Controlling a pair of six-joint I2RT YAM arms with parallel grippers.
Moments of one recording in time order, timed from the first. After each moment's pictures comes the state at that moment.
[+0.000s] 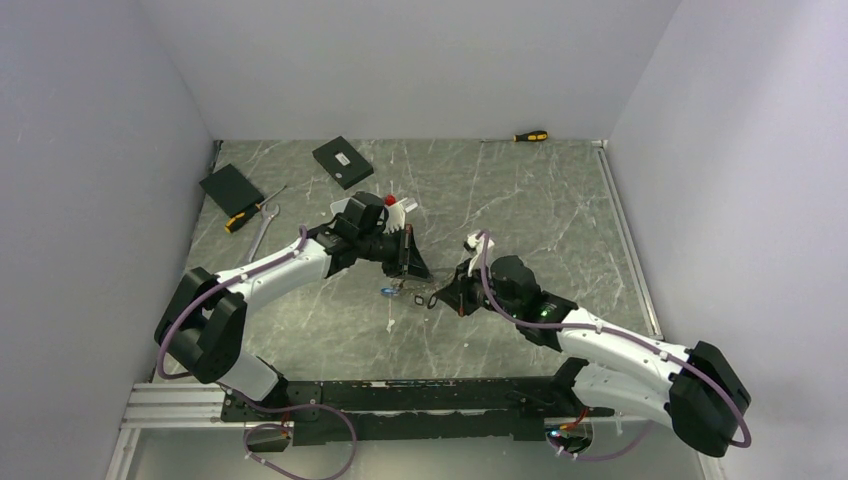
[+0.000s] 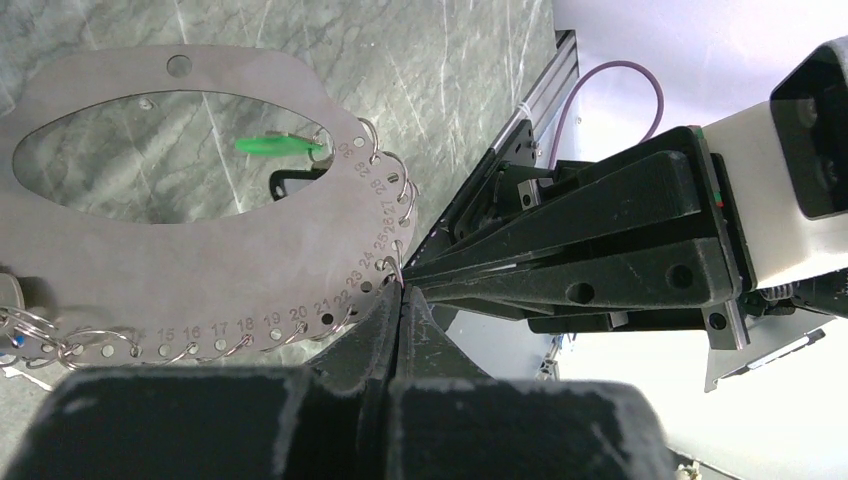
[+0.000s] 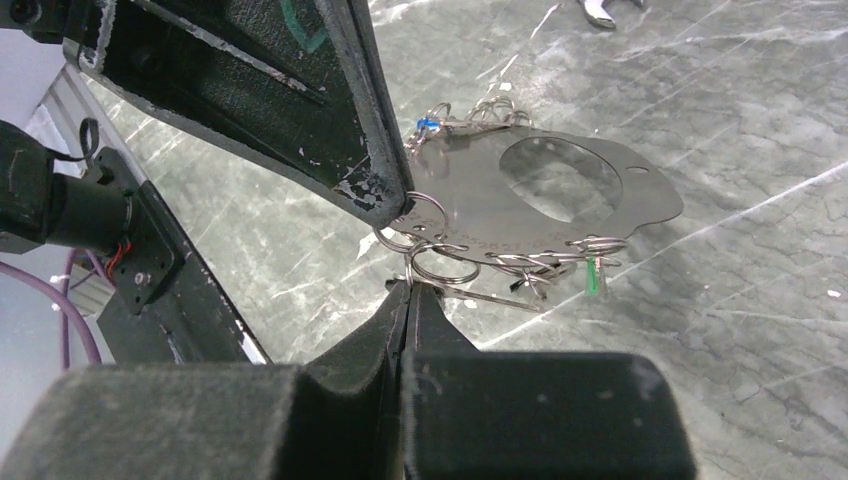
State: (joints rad) left arm -0.64 1.51 0.98 -0.15 0.70 -0.72; right arm 0.81 0.99 0.45 0.15 -0.14 0.42
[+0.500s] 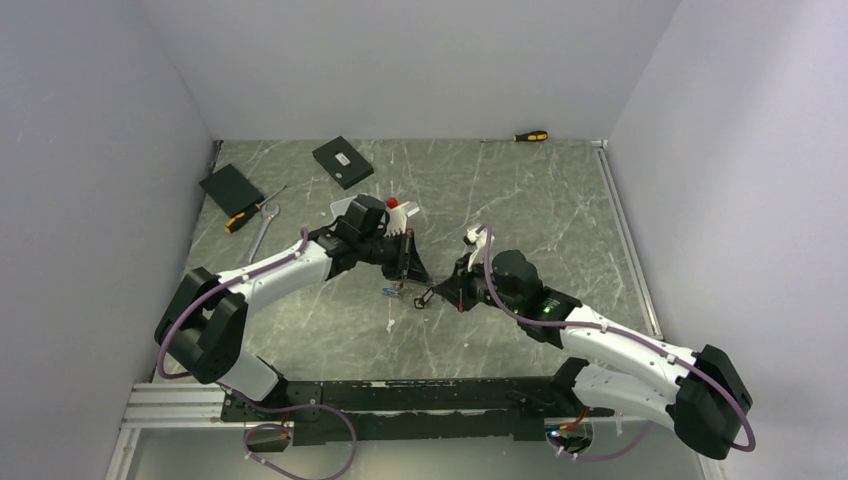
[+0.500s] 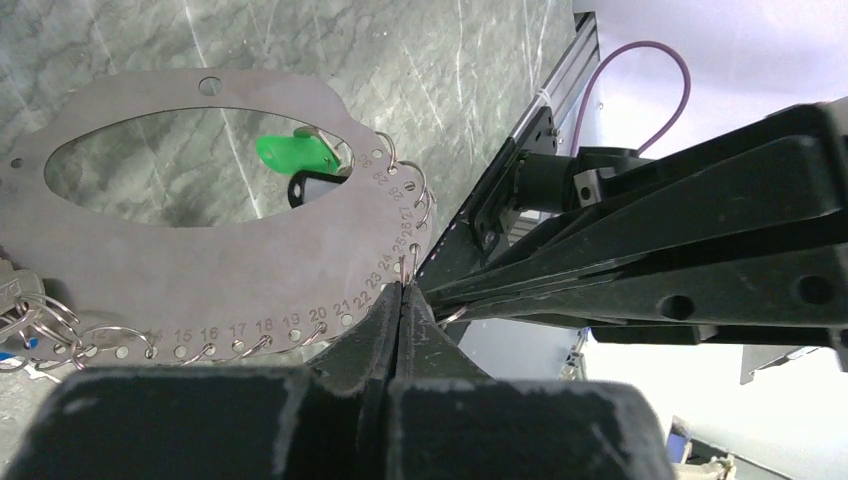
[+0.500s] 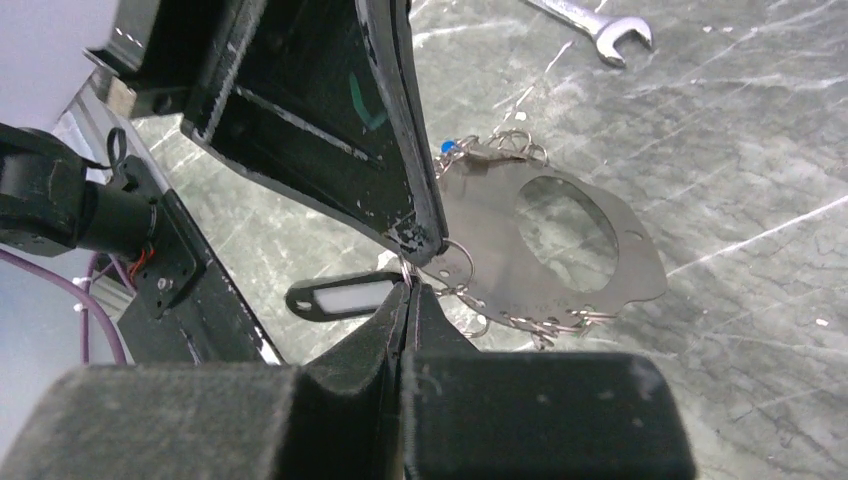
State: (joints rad) left arm -0.65 1.51 0.96 -0.15 0.70 -0.67; right arm 0.81 0.98 0.51 0.09 -0.16 0.41
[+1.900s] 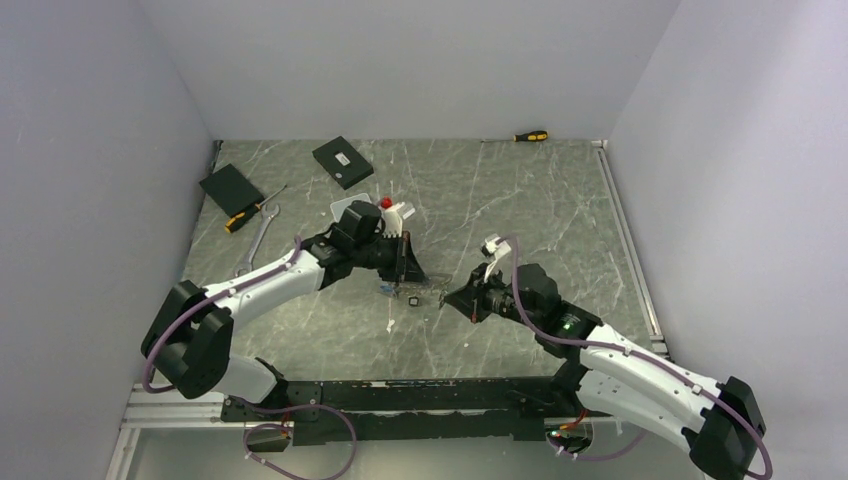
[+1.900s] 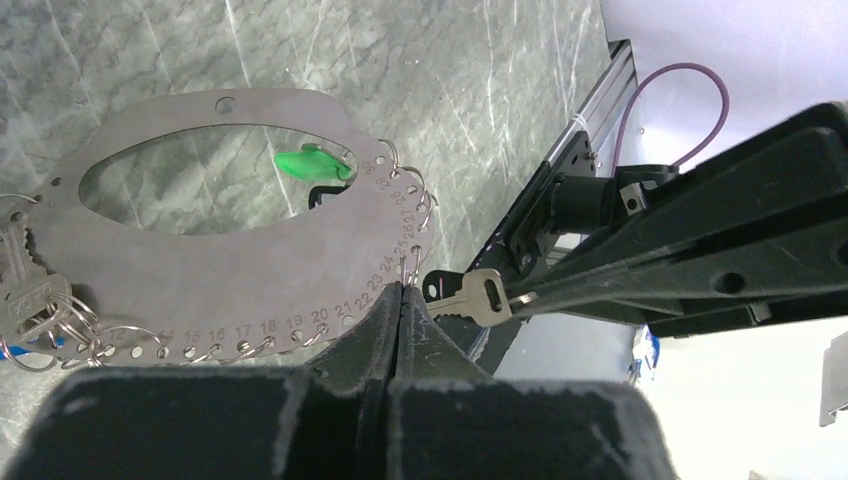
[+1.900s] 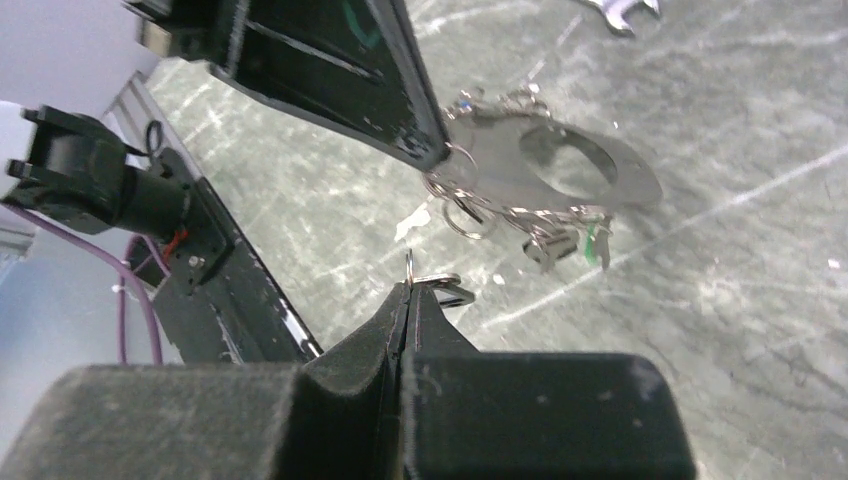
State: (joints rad) left arm -0.67 1.42 0.91 -0.13 0.57 -0.62; right arm 0.81 0.77 0.44 0.02 -0.18 0.44
